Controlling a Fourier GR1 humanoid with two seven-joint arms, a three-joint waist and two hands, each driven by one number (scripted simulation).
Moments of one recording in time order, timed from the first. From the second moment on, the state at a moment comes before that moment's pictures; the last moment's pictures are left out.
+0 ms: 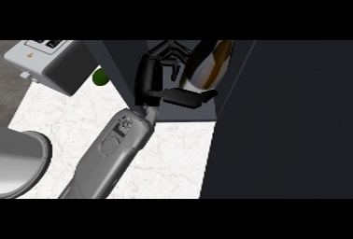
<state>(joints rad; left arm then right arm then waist) -0.74 0.01 -0.30 -1.17 0.17 0.53 -0.16 -0.59 -0.27 -0.05 -2.46 -0.12 -0.15 1.01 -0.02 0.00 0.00</state>
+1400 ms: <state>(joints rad) -0.83 0.00 -0.40 -0.61 0.40 0.56 -0.56 -0.58 -0.24 -0.04 -2.44 -0.15 -0.11 0.97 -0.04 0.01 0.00</state>
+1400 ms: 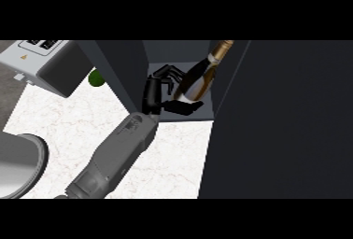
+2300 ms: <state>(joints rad) -0.99 0.01 -0.26 -0.31 0.59 0.45 -0.73 -0.60 -0.23 -0.05 -2.42 -0.17 -0.09 0.96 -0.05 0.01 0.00</state>
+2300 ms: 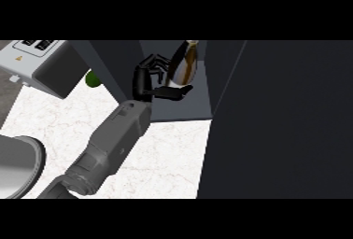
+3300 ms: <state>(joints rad) -1.14 0.02 -0.22 -0.06 0.53 0.56 -0.72 -0.59 -0.20 0.00 -2.41 -0.17 -0.09 0.93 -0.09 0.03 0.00</state>
